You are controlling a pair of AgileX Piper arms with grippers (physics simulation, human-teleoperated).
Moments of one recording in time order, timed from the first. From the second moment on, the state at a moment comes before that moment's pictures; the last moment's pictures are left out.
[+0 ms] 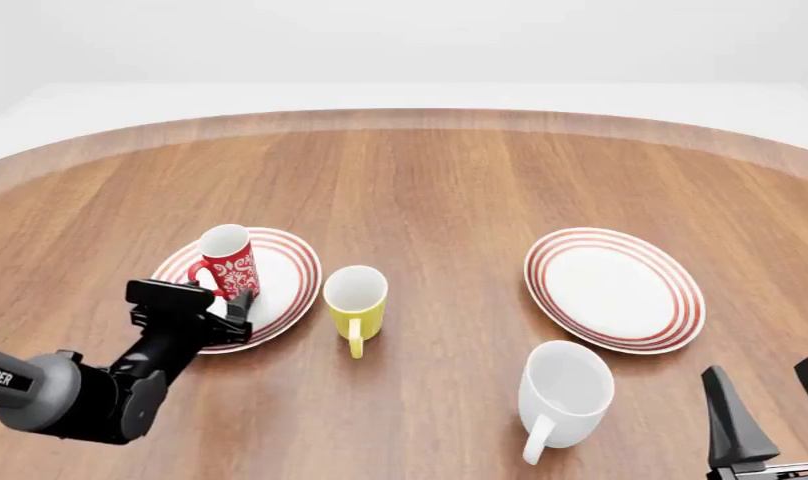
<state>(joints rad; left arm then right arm) -0.12 1.76 -0.44 -0.91 0.08 0.06 0.00 -0.01 -0.05 -0.09</state>
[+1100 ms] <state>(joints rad) -0.35 0.88 -0.08 -0.49 -0.01 0.07 0.00 0.00 -0.07 -0.16</state>
